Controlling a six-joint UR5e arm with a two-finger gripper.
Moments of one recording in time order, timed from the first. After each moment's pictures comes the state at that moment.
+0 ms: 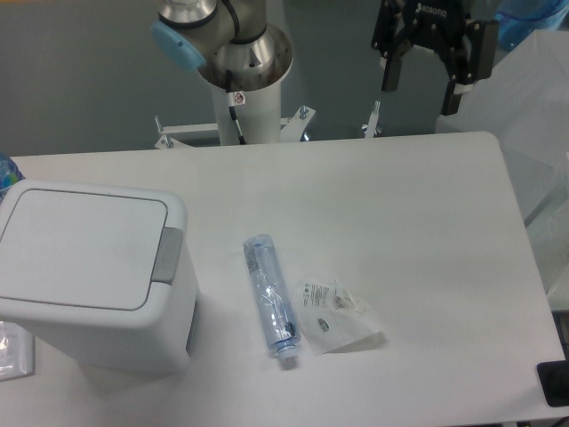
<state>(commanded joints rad) 2.86 -1.55 -1.40 -1.44 1.10 1.74</state>
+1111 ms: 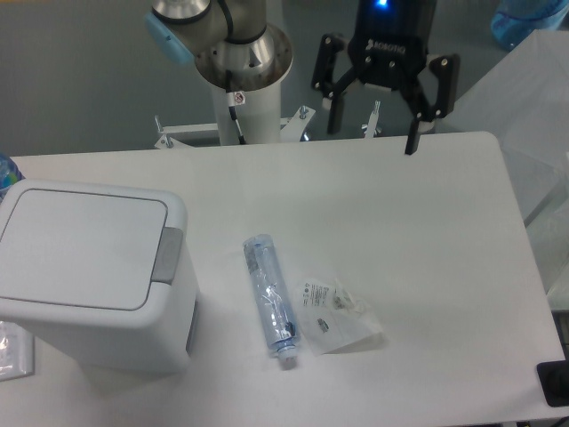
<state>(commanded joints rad) 2.62 -1.63 -1.38 -1.18 1.10 0.96</state>
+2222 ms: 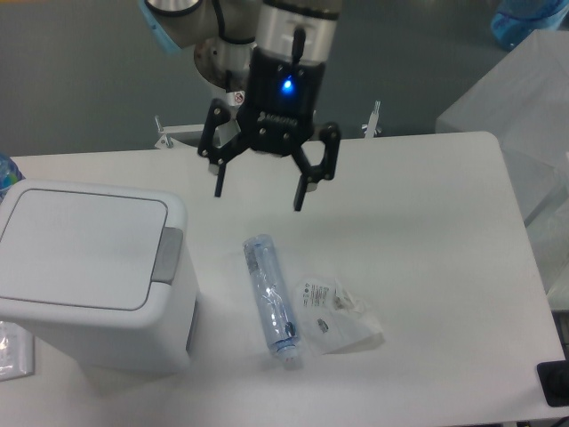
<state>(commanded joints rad) 2.42 -1.67 -1.51 -1.05 1.10 0.34</state>
